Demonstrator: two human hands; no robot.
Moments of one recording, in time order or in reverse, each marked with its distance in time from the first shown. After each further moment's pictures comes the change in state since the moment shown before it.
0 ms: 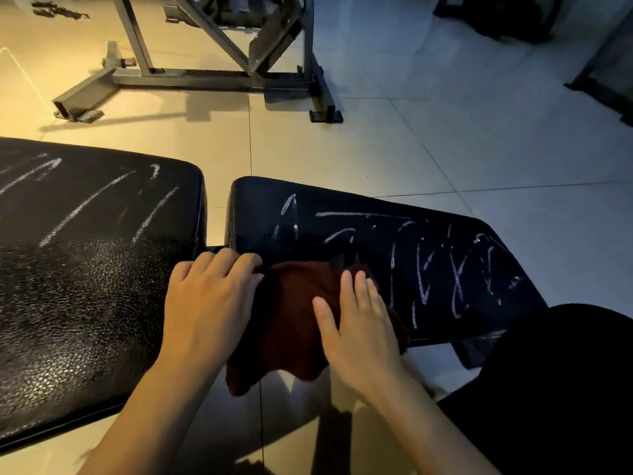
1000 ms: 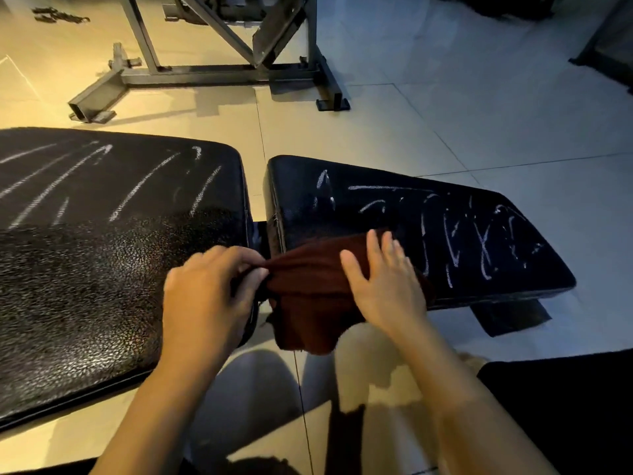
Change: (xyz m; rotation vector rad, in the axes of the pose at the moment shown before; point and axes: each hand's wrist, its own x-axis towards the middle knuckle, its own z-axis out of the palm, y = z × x) left_hand -0.042 -0.042 -0.044 -0.379 -0.044 -0.194; right_hand 0.005 -0.030 0.016 -0.012 0.086 0.112
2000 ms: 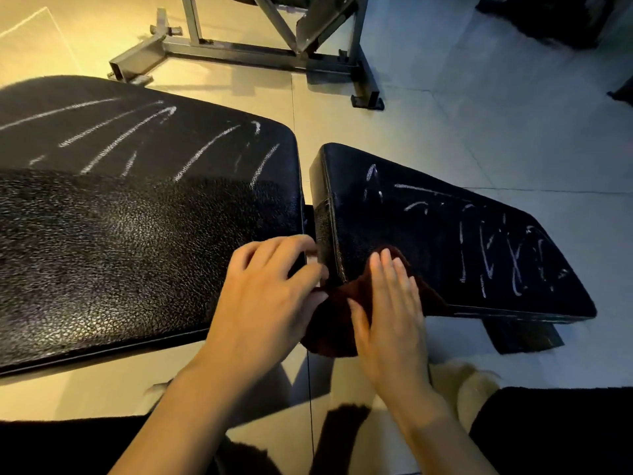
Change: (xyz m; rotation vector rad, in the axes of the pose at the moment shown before) left_hand -0.030 -0.013 -0.009 0.145 -0.066 0.313; right_hand -0.060 -0.012 0.060 0.015 0.359 -0.338
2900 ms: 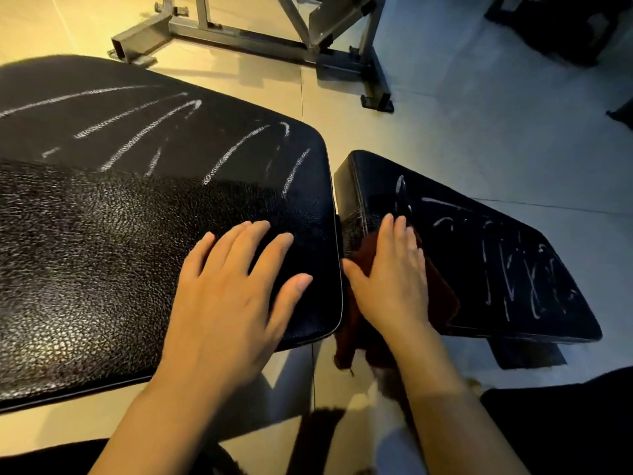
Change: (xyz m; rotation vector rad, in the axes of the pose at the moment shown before) left_hand -0.010 -0.050 -0.021 0.091 -0.050 -0.274; right_hand 0.088 -0.062 -0.012 -0.100 -0.236 0.226
